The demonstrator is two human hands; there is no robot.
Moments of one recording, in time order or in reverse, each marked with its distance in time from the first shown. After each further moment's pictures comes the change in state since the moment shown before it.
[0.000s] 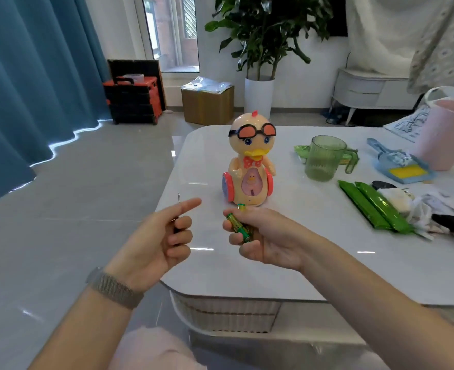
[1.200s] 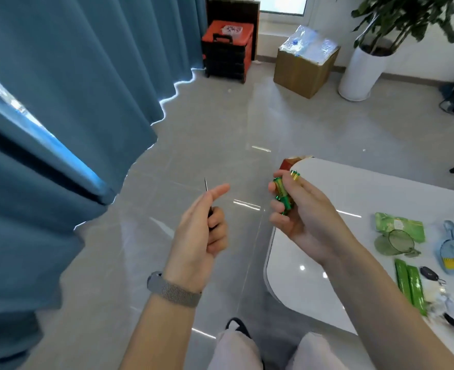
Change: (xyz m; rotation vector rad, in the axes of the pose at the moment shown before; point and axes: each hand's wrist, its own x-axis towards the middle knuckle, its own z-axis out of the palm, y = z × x) left_hand -0.176 0.519 0.014 -0.149 0.434 0.011; right_hand -0.061 -0.356 0.453 0.090 0.166 -0.014
